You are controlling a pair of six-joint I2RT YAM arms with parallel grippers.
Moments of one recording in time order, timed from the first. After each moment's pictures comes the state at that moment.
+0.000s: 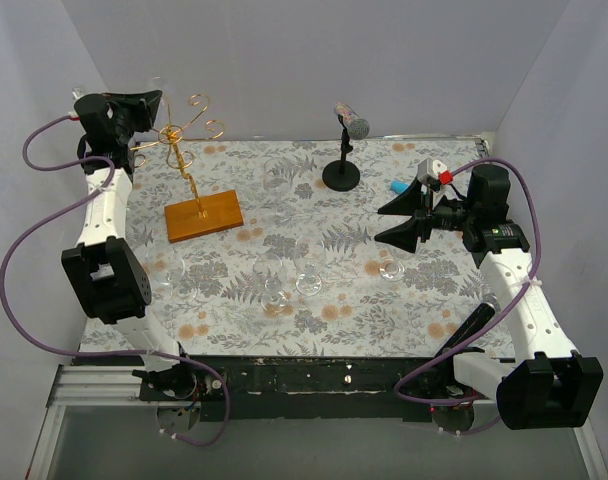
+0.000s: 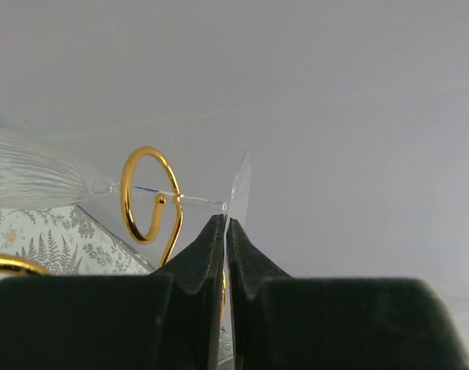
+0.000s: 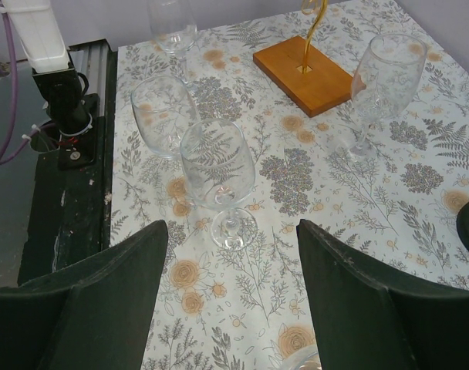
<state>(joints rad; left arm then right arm) 0.24 1.75 1.63 0.10 0.33 -1.36 0.09 1.11 1.00 -0.27 -1.31 -0.29</state>
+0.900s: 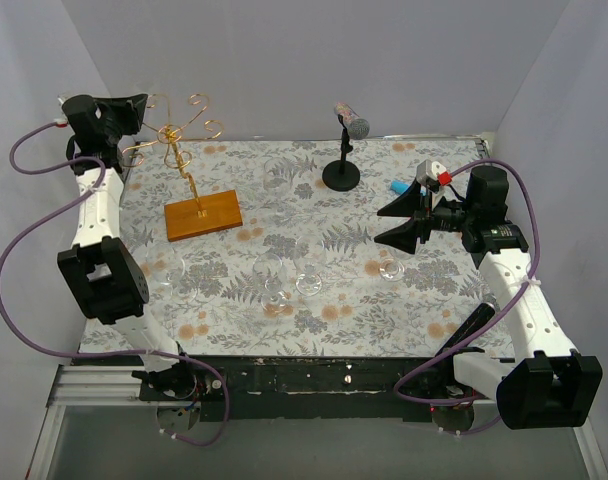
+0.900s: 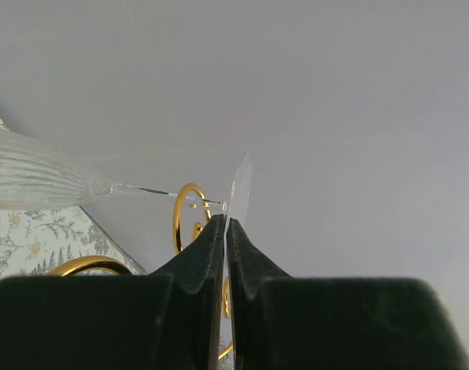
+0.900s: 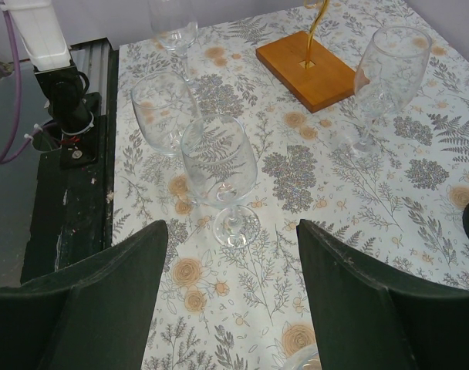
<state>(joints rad) 0.29 1.77 1.67 0.02 0.28 -1.36 0.09 1.11 0.98 -0.27 -1.31 -0.29</state>
